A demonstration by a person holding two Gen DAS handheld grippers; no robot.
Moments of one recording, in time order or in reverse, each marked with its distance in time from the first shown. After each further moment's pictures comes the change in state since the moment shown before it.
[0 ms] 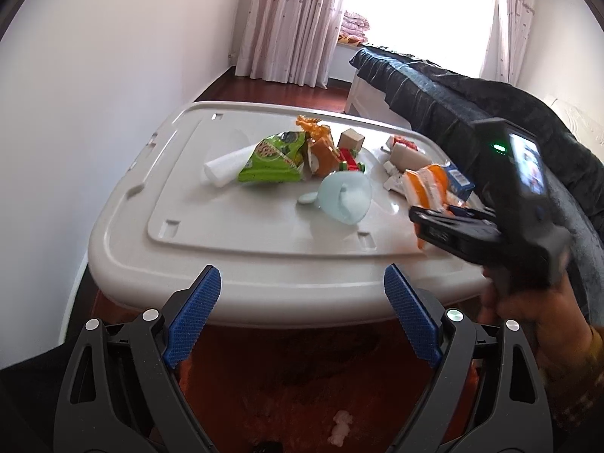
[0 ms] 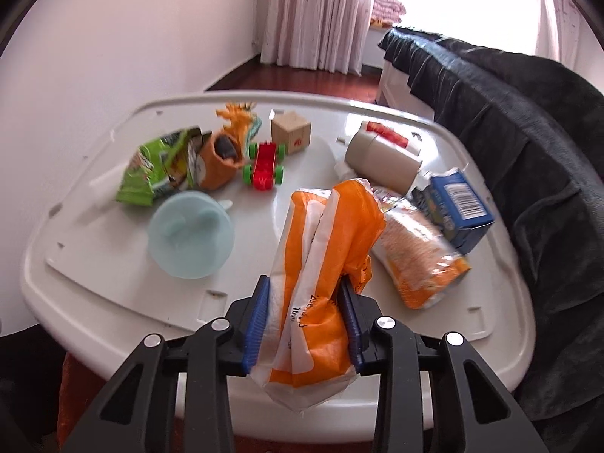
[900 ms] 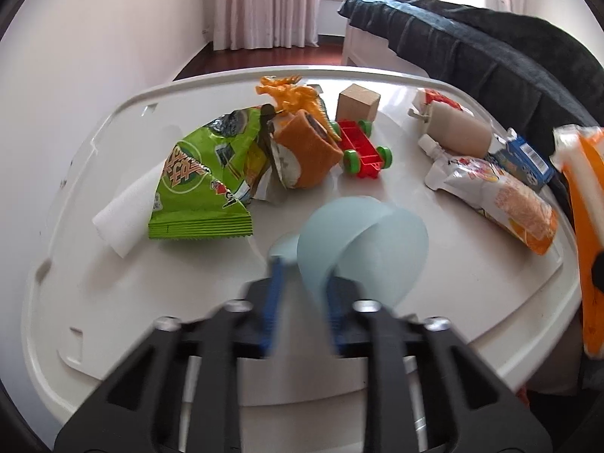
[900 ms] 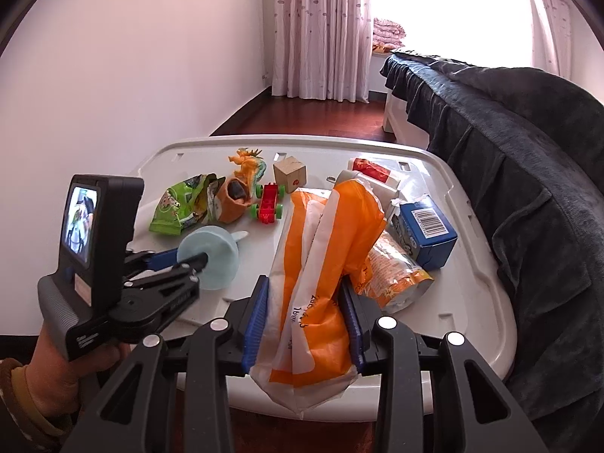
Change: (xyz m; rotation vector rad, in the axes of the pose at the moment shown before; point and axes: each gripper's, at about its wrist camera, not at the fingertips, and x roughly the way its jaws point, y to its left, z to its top) left arm 0.163 -0.028 0.055 0.129 0.155 0.070; right arm -0.043 -0.027 0.003 0.037 -0.101 0.087
